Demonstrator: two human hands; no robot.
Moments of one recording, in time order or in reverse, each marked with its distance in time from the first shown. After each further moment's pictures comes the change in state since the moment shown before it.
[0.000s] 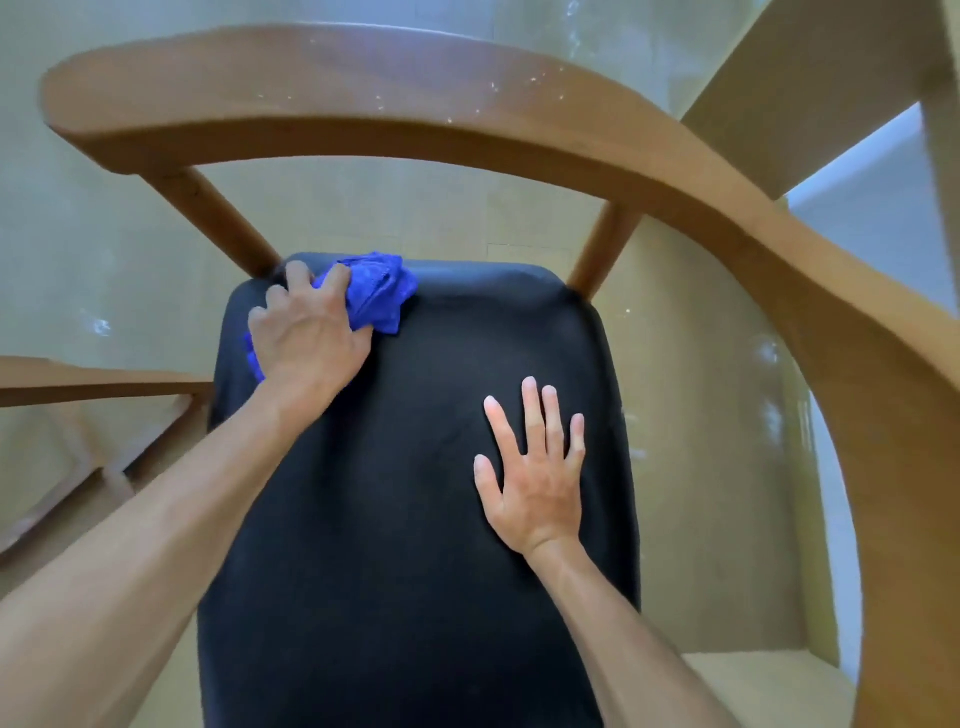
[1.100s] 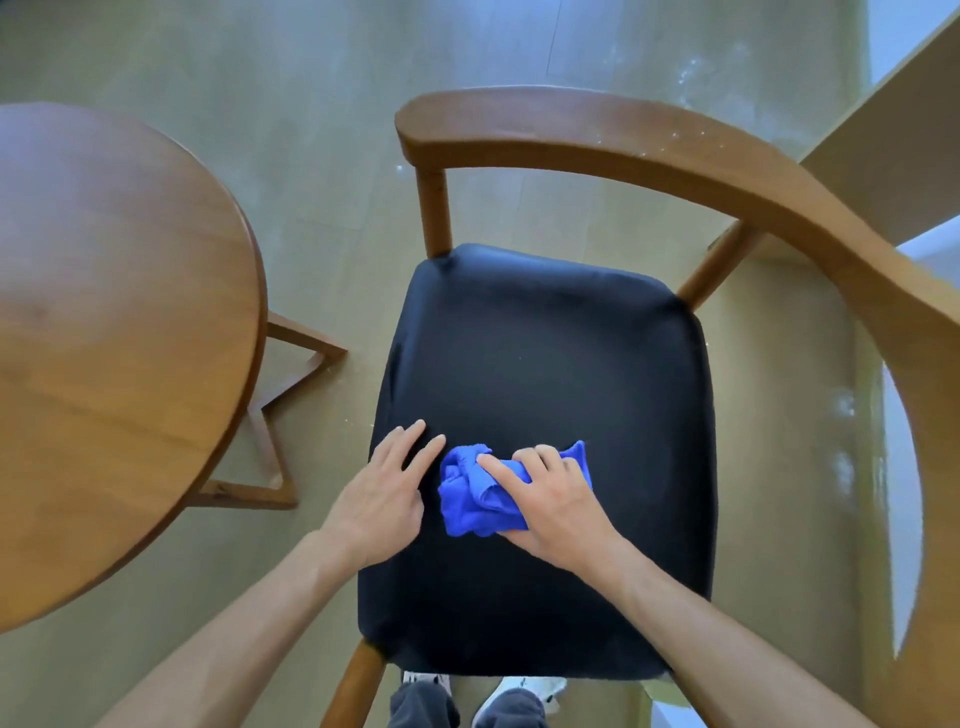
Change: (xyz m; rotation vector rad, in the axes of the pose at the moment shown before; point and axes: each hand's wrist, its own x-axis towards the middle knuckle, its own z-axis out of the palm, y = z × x) left_hand -0.221 -0.116 -0.023 -0.278 -0.499 0.207; right_hand -0.053 -0.092 -0.079 0.070 -0.347 -0.577
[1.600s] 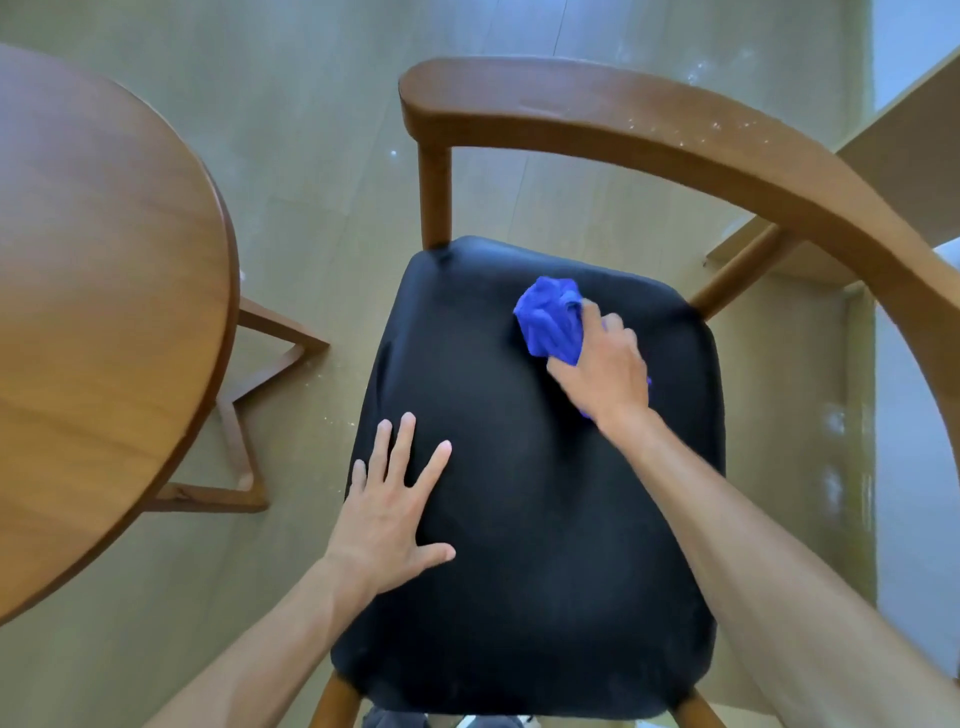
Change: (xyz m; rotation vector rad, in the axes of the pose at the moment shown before) left_hand 0.020 -0.002 0.038 0.200 -0.061 -0.066; right_hand 0.116 0.090 -0.035 0.169 0.191 0.634
